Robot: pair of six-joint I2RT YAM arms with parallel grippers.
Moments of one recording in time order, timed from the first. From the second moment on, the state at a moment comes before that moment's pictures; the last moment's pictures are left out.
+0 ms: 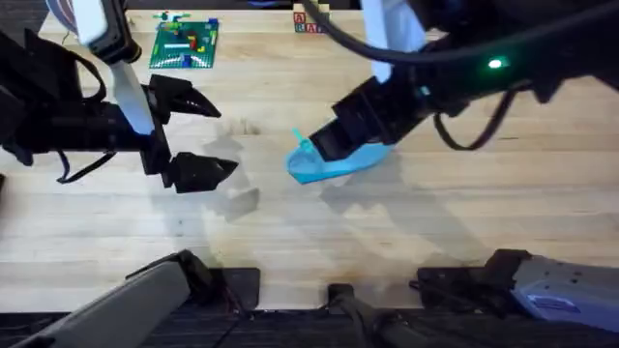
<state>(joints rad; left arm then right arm) 0.43 1.25 0.96 -1.28 0.88 1.55 0.77 1.36 1.40 -1.11 0.00 0.13</state>
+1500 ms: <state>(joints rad) 0.43 1.25 0.96 -1.28 0.88 1.56 0.97 1.63 1.42 -1.00 0.21 0.34</state>
